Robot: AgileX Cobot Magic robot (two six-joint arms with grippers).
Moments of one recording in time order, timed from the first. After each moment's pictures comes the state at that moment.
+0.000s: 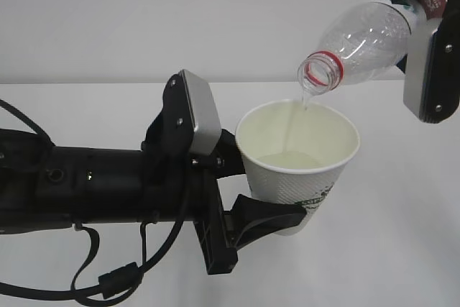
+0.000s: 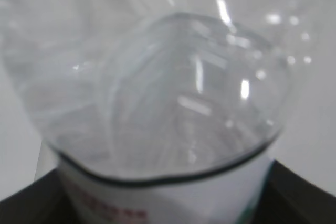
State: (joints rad) left arm -0.74 1.72 -0.71 0.87 -0.80 -0.48; right arm 0.11 1.28 -0.73 -0.97 -0.43 -0.77
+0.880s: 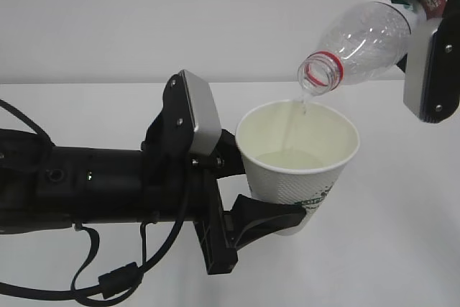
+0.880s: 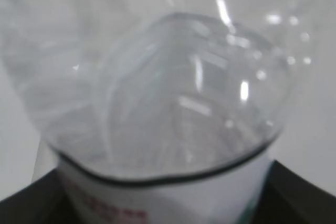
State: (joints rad) left arm -0.74 1.72 -0.71 0.87 -0.80 -0.48; right arm 0.11 1.28 -0.73 -0.97 -0.44 -0.78
